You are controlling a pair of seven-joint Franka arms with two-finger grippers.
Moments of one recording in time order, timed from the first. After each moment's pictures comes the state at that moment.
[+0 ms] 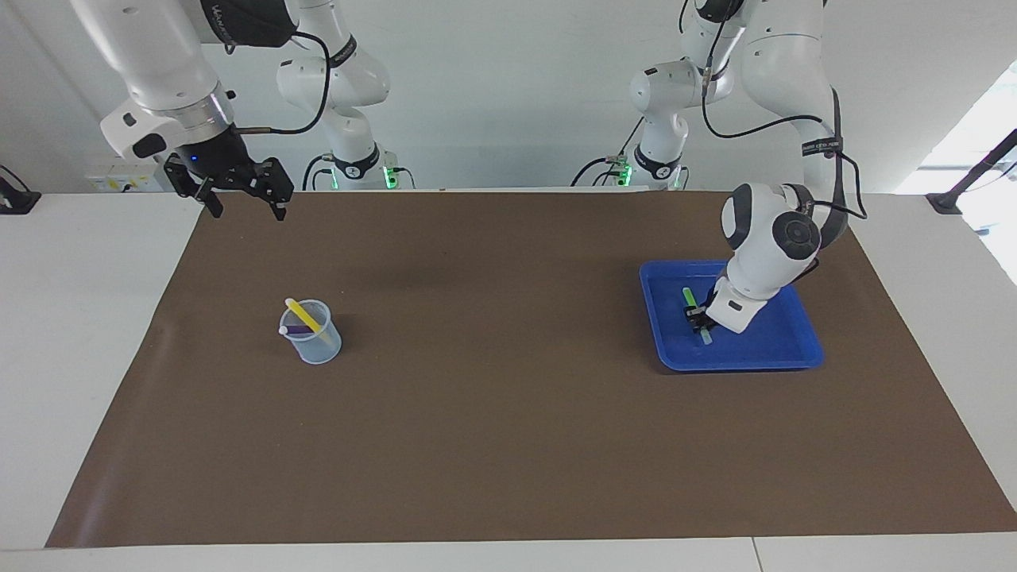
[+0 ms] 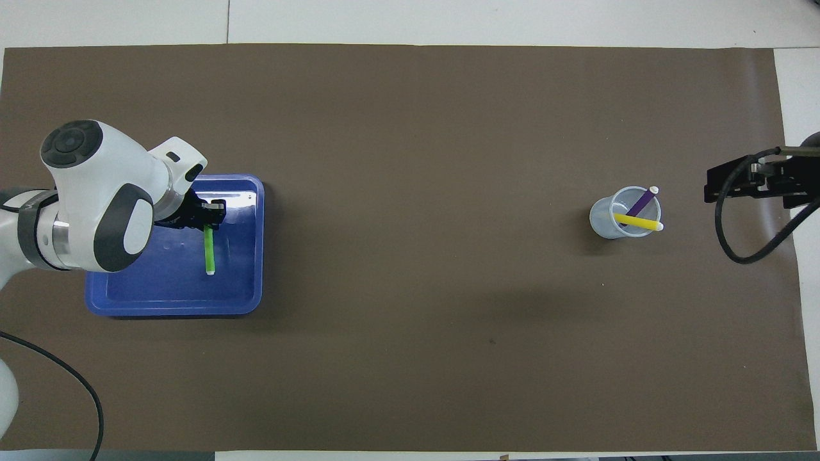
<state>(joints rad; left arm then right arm) 0.16 0.27 -0.32 -2.01 0.06 2.14 -0.23 0.01 -0.01 0.00 -1.57 -0.03 1.53 0.04</state>
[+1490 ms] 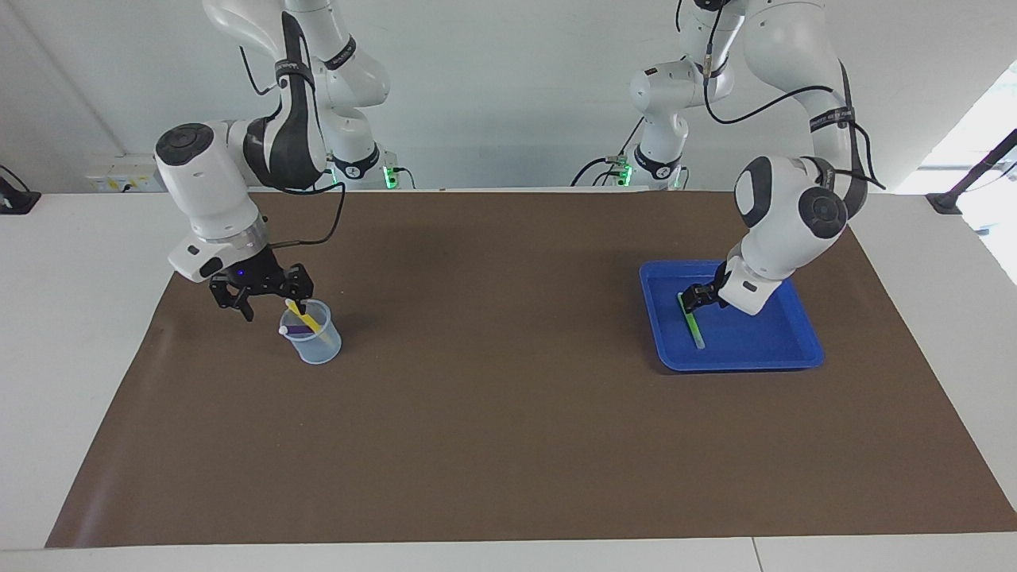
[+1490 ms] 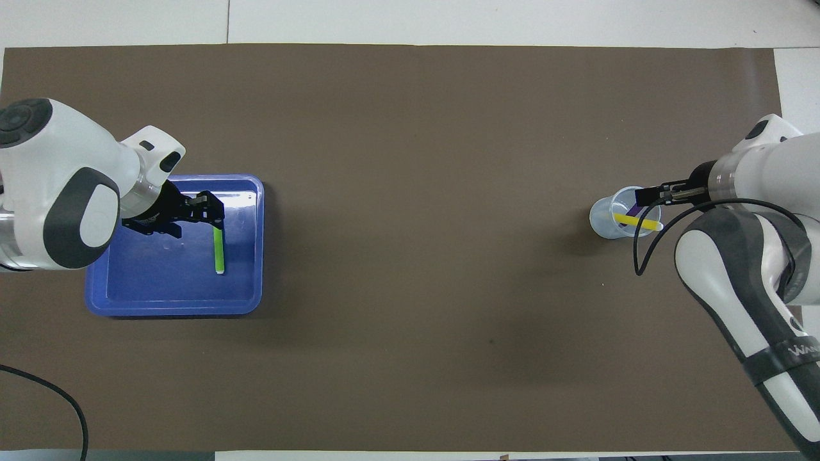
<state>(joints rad) 0.17 0.15 -0.31 -1.92 -0.09 1.89 -0.24 -0.05 0.05 0.01 -2.09 0.01 2.29 -0.17</state>
